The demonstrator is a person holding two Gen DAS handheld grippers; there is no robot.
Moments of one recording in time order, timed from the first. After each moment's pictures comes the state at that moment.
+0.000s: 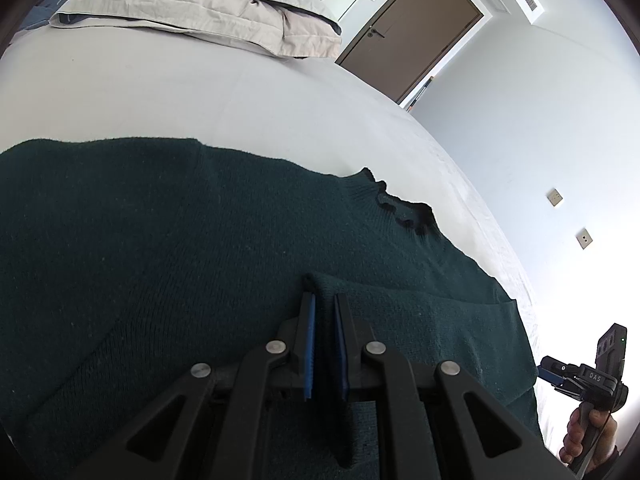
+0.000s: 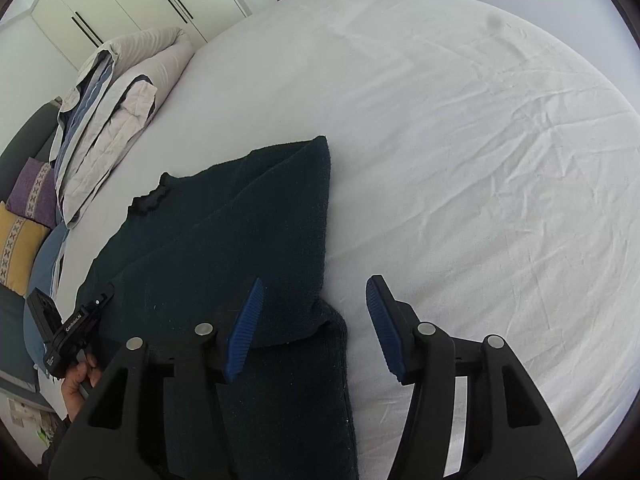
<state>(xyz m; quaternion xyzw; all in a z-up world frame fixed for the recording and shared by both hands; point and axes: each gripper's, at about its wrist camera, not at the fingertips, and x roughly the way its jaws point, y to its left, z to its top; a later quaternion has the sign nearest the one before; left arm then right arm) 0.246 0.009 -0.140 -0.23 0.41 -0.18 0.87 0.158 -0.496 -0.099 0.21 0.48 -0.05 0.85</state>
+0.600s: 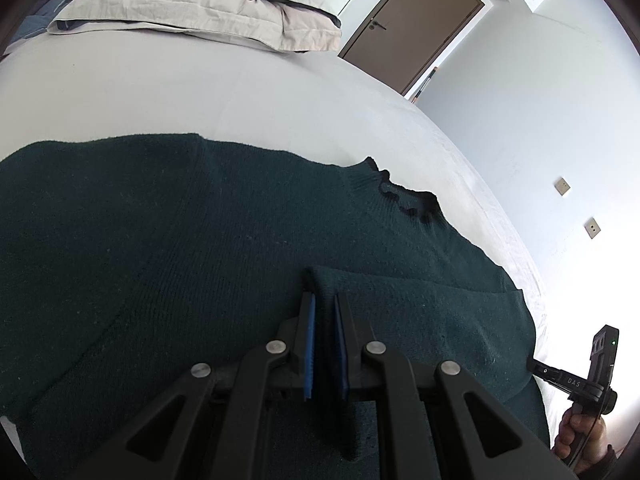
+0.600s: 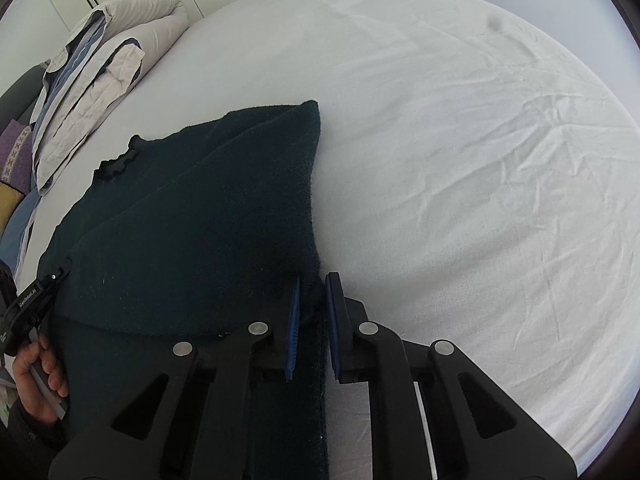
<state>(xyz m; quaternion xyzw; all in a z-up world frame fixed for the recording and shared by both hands) 0.242 0.007 -0.138 -0.21 0.42 -0.18 0.87 0.171 -0.505 -0.136 0.17 0.48 -0.05 0.86</state>
